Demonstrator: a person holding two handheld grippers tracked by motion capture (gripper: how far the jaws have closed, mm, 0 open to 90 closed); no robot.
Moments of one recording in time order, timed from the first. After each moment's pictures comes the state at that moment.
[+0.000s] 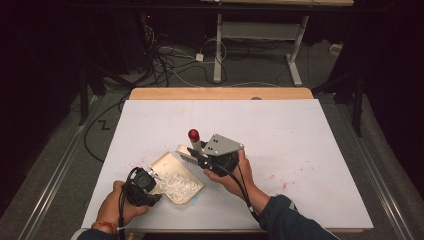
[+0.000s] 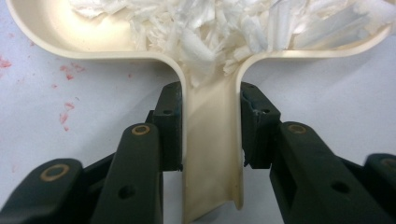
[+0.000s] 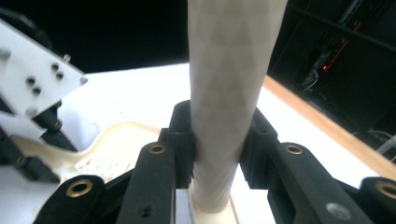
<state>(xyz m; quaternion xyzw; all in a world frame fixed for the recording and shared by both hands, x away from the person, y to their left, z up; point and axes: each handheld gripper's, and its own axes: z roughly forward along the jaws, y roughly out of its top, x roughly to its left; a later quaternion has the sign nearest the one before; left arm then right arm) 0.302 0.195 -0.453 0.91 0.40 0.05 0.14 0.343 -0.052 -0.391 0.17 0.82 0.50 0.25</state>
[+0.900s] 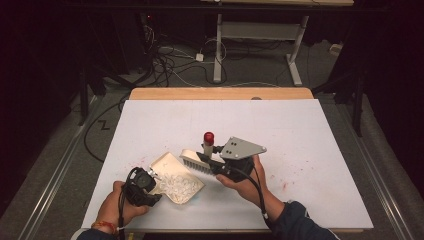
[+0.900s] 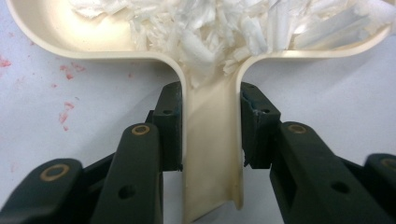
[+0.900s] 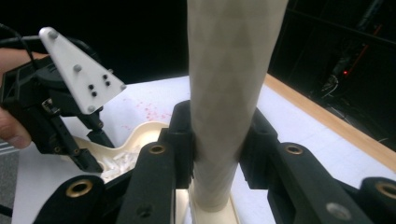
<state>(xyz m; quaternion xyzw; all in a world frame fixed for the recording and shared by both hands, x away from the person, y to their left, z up) 0.303 0.195 -0.453 0.91 0.40 0.05 0.14 0.329 -0.088 -0.374 0.17 0.79 0.54 0.21</state>
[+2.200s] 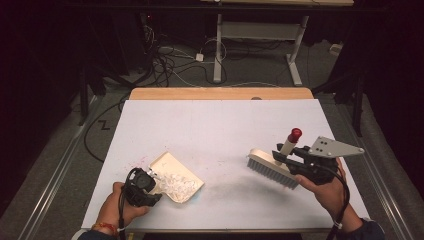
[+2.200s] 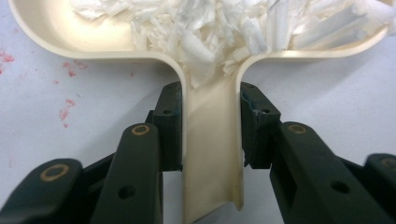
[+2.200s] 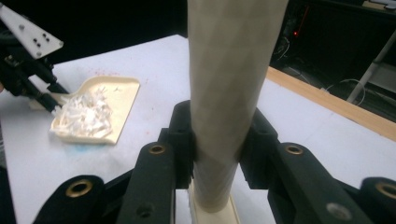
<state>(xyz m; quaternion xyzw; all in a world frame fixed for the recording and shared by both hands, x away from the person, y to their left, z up) 0.301 0.195 -0.453 0.89 0.41 0.06 0.15 0.312 -0.262 -0.357 0.26 0.79 0.51 0.22</state>
